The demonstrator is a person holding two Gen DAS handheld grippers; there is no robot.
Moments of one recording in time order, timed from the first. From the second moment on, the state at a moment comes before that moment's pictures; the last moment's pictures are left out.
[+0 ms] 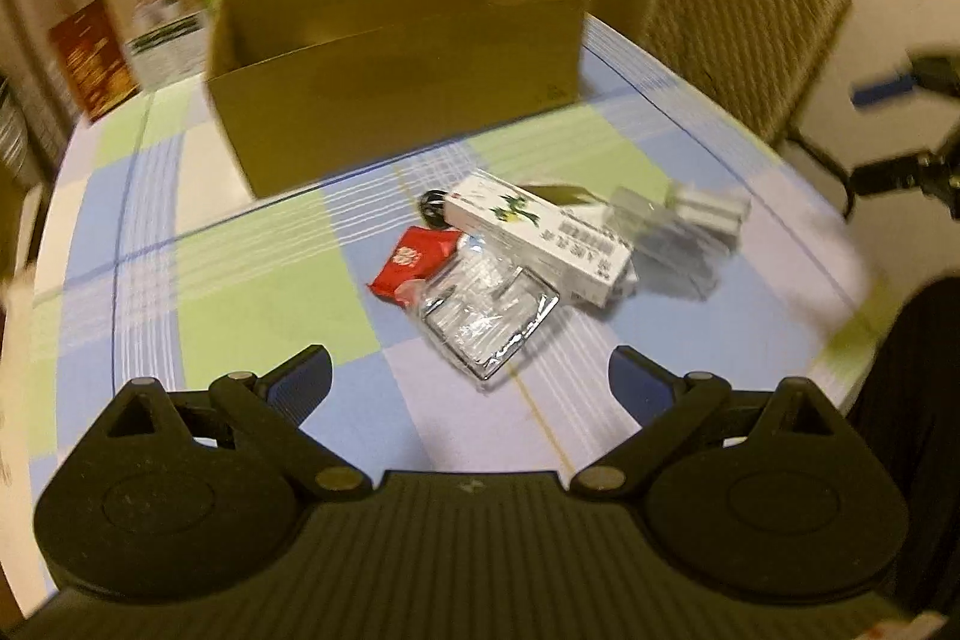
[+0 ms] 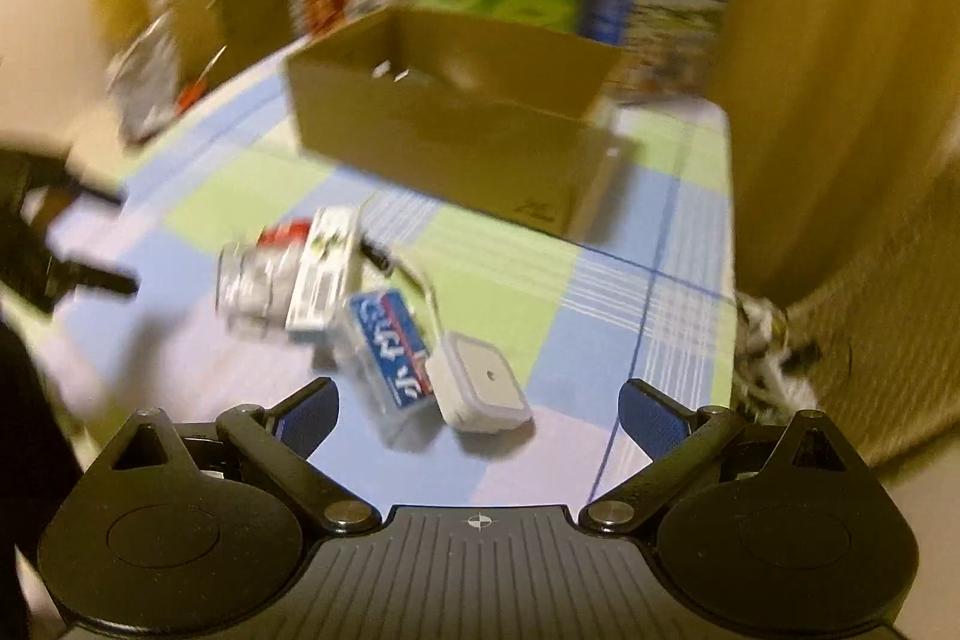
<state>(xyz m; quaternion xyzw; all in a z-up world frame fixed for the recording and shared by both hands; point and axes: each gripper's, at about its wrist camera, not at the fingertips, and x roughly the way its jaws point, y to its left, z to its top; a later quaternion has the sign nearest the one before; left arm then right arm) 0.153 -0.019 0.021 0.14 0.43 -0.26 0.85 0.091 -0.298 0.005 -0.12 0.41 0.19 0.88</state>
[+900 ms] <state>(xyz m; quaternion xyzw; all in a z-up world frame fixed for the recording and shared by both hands) 0.185 -0.063 -0.064 0.40 0.35 -0.39 0.75 0.136 -0.274 -0.090 -0.44 0.41 0.35 0.73</state>
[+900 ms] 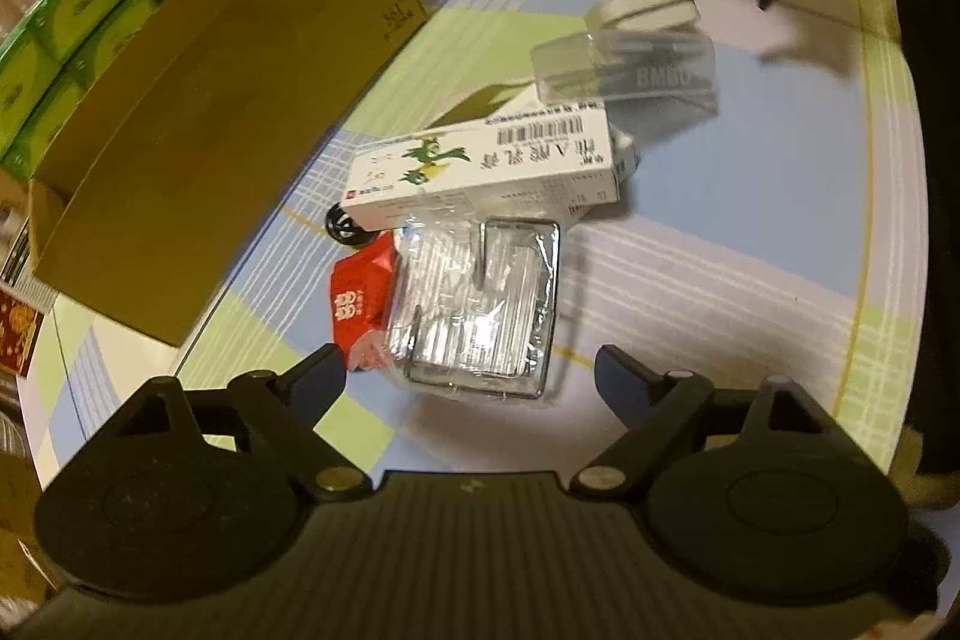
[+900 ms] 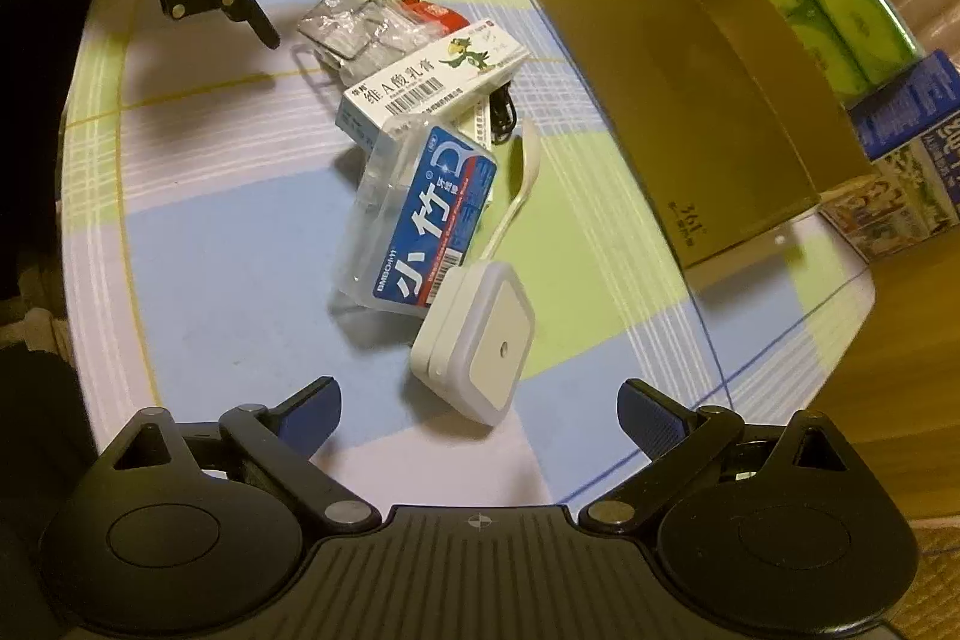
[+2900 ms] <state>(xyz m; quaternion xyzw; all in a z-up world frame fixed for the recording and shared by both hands) 0.158 -0.047 -0.030 0.26 0.43 -0.31 0.81 0.123 -0.280 -0.061 -0.25 0.45 0.22 0.83</state>
